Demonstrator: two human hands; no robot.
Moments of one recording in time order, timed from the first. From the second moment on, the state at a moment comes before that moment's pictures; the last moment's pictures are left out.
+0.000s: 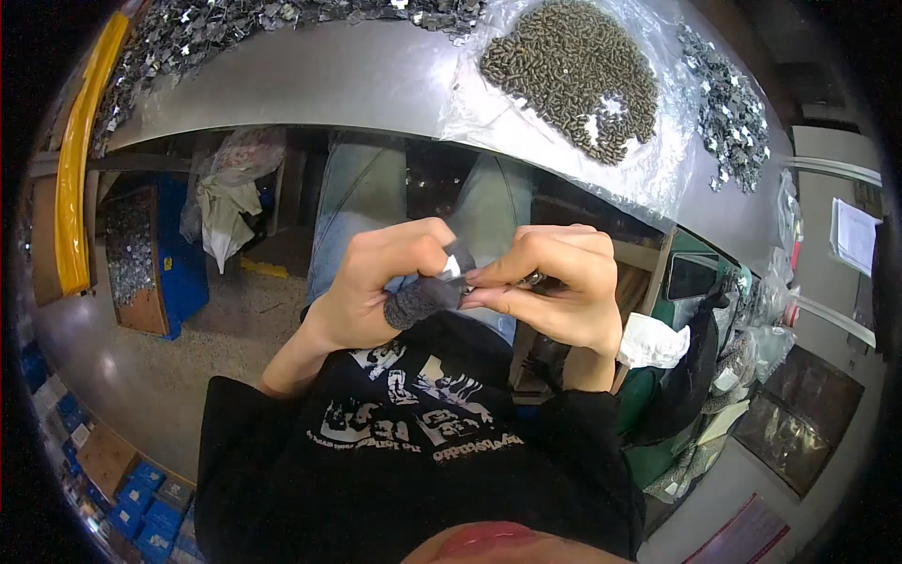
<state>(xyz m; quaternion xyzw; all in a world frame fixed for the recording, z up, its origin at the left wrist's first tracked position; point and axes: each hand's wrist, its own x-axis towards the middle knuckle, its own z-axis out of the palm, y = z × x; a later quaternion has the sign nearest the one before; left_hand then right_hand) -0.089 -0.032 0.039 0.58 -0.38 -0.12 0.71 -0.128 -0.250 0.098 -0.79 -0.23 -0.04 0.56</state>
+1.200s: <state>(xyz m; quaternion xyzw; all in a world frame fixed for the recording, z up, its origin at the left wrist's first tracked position) 0.004 -0.005 0.012 0.86 -0.24 0.19 0.40 -0.131 -0.284 0.067 -0.85 -0.17 -0.24 0.44</state>
